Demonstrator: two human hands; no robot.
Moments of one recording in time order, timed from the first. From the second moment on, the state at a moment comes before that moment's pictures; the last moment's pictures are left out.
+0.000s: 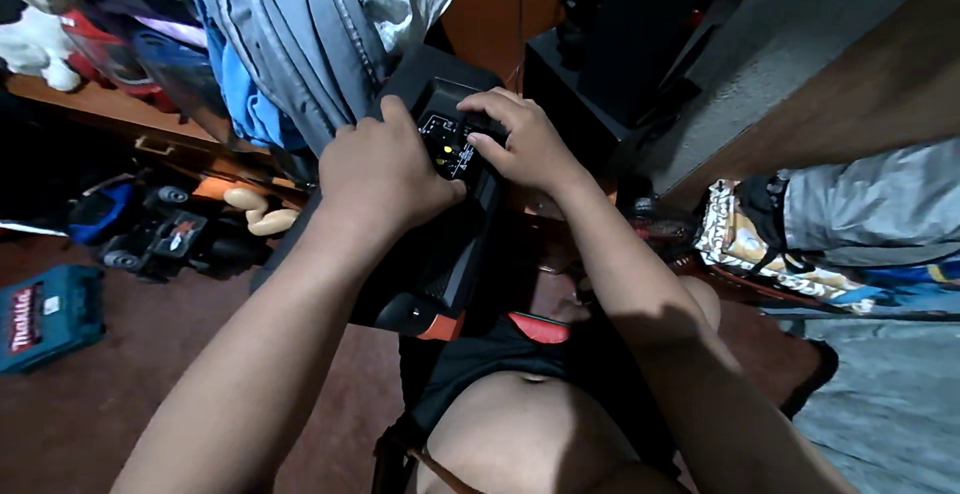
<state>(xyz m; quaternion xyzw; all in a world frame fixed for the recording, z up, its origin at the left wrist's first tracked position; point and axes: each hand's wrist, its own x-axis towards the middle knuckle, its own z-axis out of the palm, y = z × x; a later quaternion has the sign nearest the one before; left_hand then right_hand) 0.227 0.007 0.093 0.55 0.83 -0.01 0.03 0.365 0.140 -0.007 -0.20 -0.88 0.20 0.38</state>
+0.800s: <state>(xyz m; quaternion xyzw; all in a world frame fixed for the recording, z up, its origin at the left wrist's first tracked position) 0.229 0.003 0.088 0.54 0.84 0.01 0.04 0.356 0.137 -0.003 -0.17 -0.88 0.21 0.39</state>
